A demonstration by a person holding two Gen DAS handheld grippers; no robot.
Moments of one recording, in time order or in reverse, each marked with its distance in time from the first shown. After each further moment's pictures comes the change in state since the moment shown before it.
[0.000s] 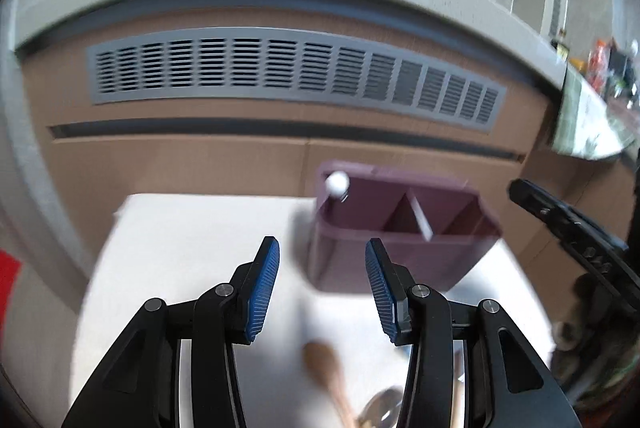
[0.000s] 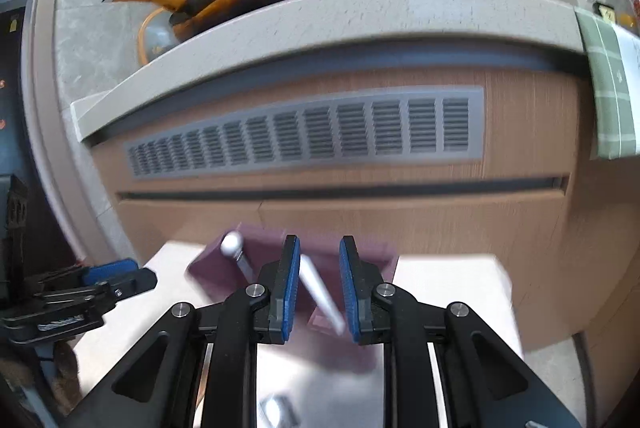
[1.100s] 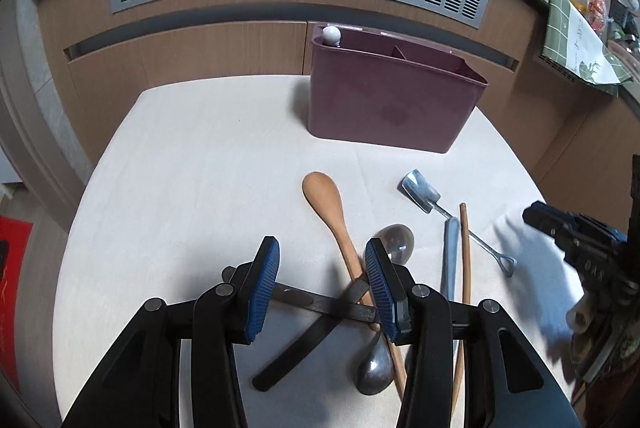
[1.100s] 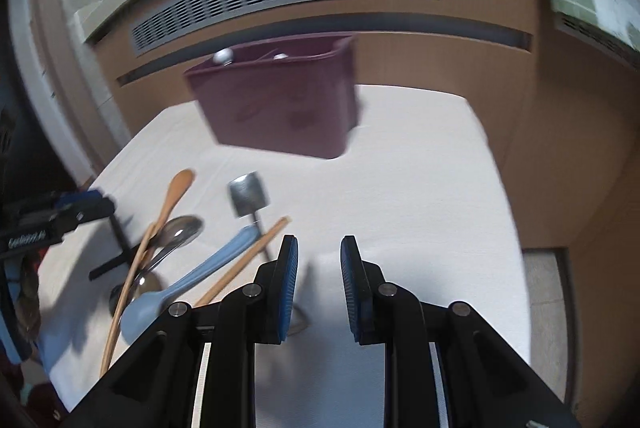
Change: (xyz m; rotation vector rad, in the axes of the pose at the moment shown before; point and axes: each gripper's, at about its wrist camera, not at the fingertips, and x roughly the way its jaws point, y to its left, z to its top) left arm -0.030 -0.011 -0.097 0.011 0.228 0.003; right arm -0.051 -0.026 -0.118 0.013 0.307 -0.049
